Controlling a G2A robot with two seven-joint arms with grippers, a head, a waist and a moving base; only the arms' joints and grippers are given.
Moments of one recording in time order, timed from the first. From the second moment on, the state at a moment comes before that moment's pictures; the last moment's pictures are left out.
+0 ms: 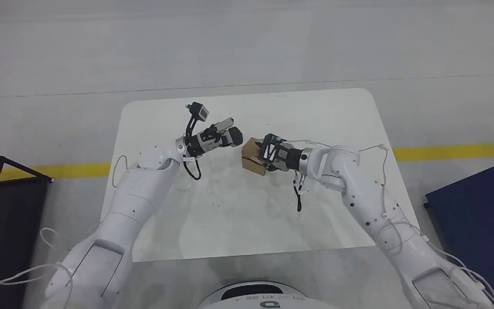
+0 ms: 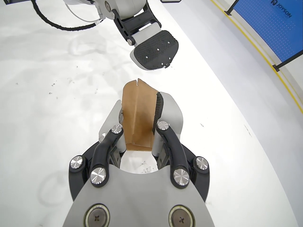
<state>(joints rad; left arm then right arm) 0.90 -1.29 -1.02 -0.86 -0.64 -0.58 -1.09 -1.12 -1.13 0.98 -1.52 -1.35 -0.67 0.23</state>
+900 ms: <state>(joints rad) 0.61 -1.46 -0.81 -0.46 -0.57 -0.62 -1.06 -1.14 -1.12 1.00 -1.53 -1.43 -0.66 0.23</state>
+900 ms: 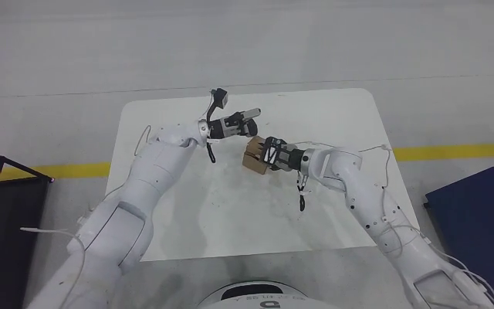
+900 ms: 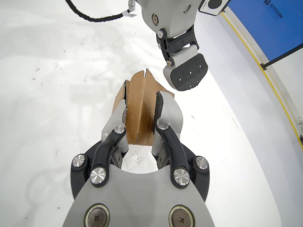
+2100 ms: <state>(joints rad) 0.65 -1.48 -0.86 -0.37 -0.56 -0.67 -1.10 -1.19 -1.11 0.99 -1.60 -1.43 -0.77 0.18</state>
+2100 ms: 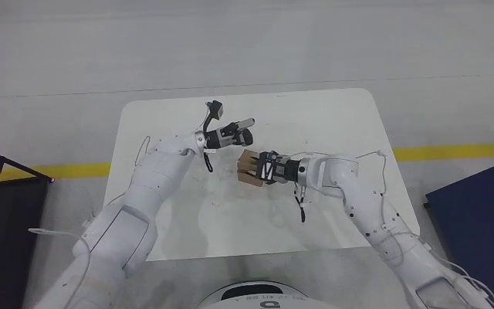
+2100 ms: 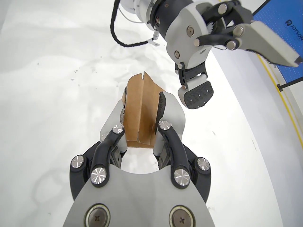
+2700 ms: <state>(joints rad) 0.67 -1.48 -0.88 -0.39 -0.52 -0.65 -1.10 -1.23 -1.10 1.04 -1.63 -1.32 -0.83 0.15</state>
